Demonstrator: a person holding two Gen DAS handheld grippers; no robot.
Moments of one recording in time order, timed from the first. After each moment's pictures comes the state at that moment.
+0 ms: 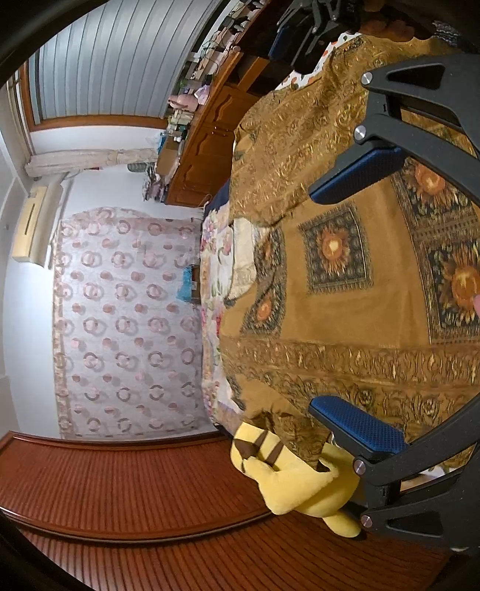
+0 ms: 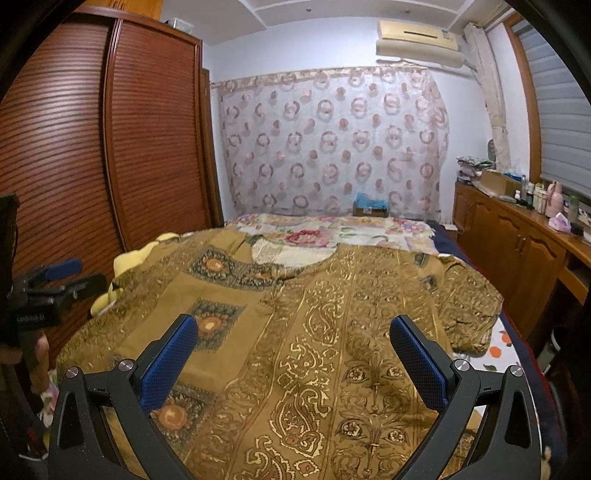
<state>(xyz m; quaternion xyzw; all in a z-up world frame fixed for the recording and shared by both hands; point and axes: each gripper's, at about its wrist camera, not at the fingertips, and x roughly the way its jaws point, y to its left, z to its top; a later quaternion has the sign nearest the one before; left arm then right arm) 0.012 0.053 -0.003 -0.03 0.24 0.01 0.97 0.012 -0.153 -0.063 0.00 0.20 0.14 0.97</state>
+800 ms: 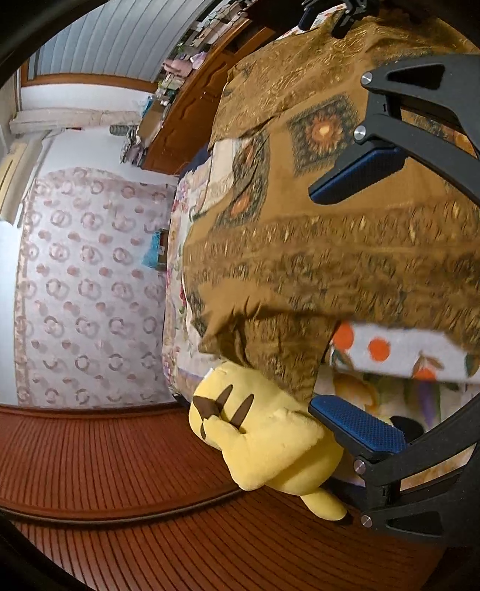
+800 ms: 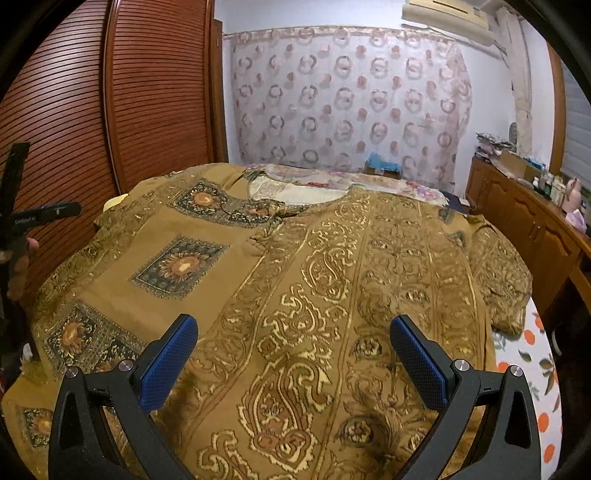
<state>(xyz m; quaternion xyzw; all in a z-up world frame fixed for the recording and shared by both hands) 0.068 0.168 -0.044 -0.05 0.31 0.05 0.95 0.060 -0.144 -0.076 -0.06 0.27 0.16 0.95</state>
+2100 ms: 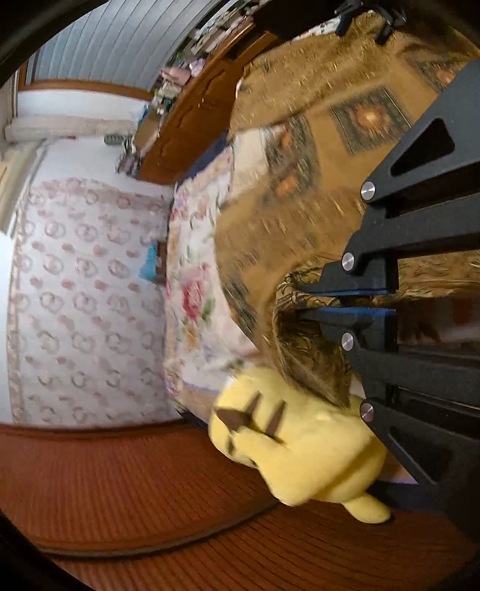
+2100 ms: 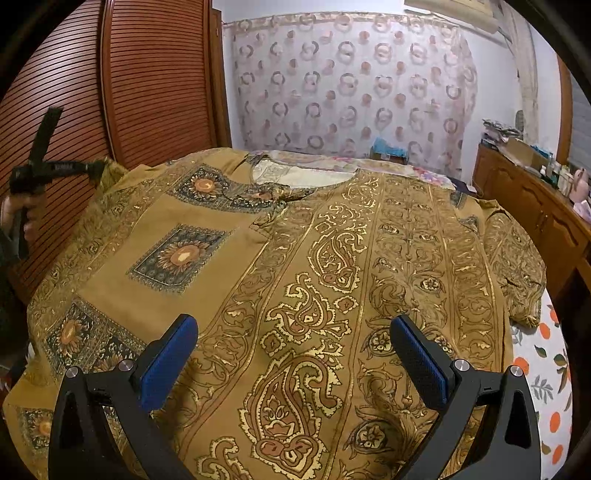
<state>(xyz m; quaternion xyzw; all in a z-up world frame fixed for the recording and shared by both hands) 0.137 0.201 -0.006 -0.04 0.33 0.00 0.94 0.090 -0.143 -0.080 -0.05 0.29 0.16 0.94</state>
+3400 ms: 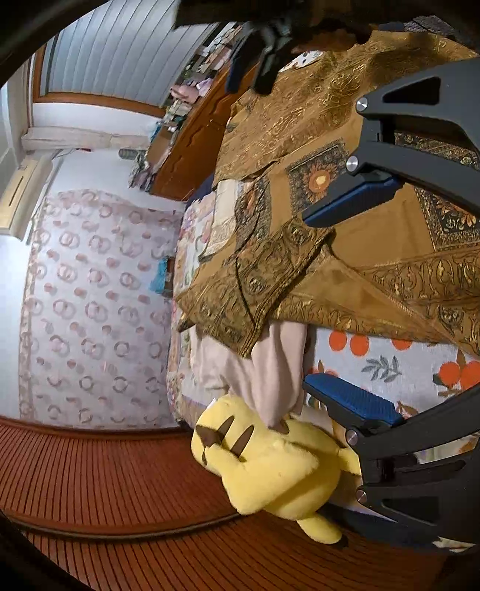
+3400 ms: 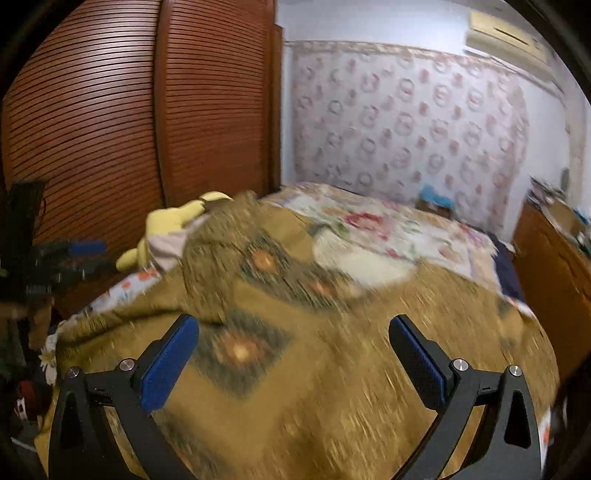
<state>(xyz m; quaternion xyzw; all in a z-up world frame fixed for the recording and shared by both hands) 0.035 0.134 -0.031 -0.07 0.29 0.01 0.95 0.128 -0.079 -0.005 -0.10 0.23 0.27 0.93</state>
